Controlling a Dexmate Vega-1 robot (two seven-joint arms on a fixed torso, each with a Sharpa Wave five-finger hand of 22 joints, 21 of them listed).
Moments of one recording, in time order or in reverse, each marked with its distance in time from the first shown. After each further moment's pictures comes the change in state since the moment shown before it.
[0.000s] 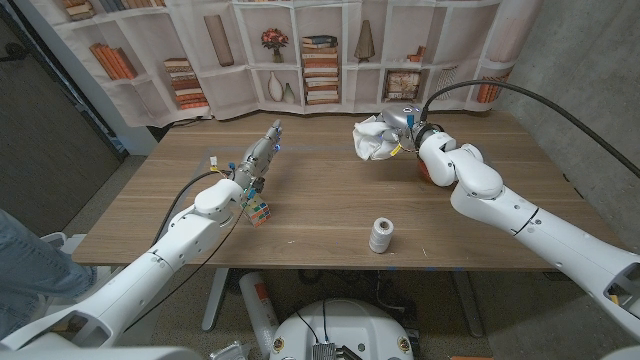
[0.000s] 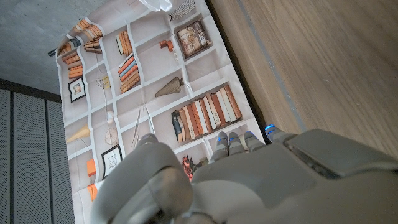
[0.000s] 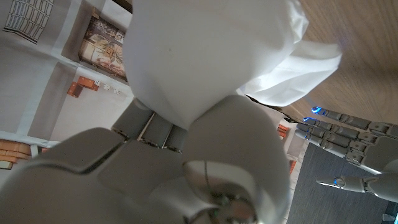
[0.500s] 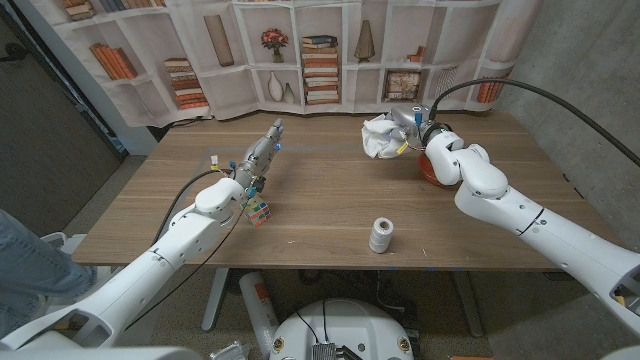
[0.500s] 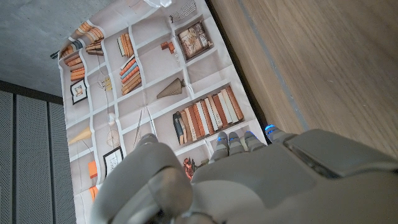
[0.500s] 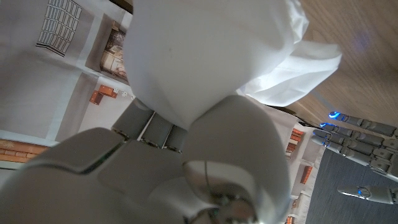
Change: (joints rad) left arm -0.006 0.000 0.004 -0.002 0.006 0.001 -0.002; left_hand 0.000 0.000 0.000 0.000 0.000 0.000 0.000 0.000 0.000 0.000 0.000 0.000 0.000 0.000 0.000 0.000 0.000 0.000 0.000 0.000 0.000; right arm -0.011 -0.018 0.017 -0.004 0.018 -0.048 -0.008; right_hand 0.000 0.000 0.000 0.000 0.002 0.000 0.000 0.000 0.000 0.002 -0.002 -0.002 0.000 0.009 -0.002 0.000 0.001 -0.004 -0.004 0.008 0.005
